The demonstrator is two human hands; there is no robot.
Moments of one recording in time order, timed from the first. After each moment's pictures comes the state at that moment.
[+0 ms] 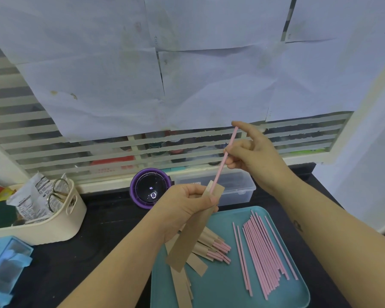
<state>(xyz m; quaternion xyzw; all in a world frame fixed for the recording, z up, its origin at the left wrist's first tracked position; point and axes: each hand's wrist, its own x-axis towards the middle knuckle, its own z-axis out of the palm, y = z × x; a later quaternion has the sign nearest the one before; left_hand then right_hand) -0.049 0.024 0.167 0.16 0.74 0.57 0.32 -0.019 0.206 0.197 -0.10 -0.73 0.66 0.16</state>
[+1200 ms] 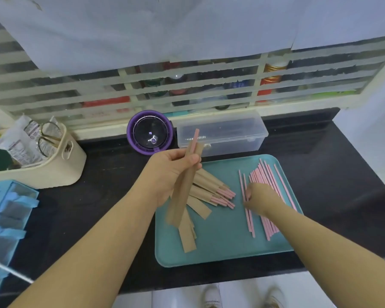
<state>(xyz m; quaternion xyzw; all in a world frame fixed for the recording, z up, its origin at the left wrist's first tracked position) -0.053 0.006 0.101 0.03 0.70 0.65 0.29 0.023 0.211 -0.025 -0.26 -0.92 0.21 -0.22</state>
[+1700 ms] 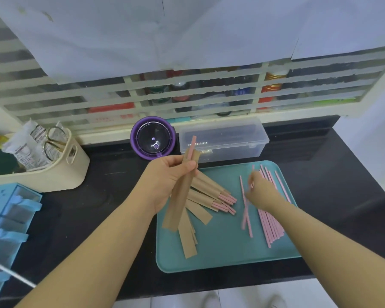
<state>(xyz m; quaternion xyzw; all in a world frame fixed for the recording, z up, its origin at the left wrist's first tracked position) -0.053 -0.005 0.101 0.02 0.72 0.63 0.28 0.011 0.210 -0.005 -0.28 -0.89 0.33 -0.14</state>
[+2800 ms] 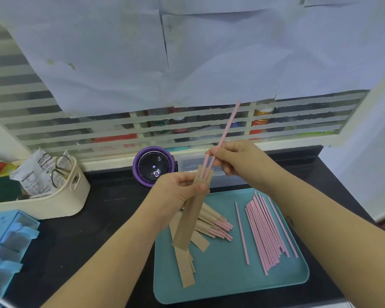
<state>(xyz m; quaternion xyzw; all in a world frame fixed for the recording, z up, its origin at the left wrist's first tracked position) -0.047 0.005 0.140 0.11 0.74 0.60 0.29 -0.017 0.176 0.166 -0.11 -0.80 0.59 0.02</state>
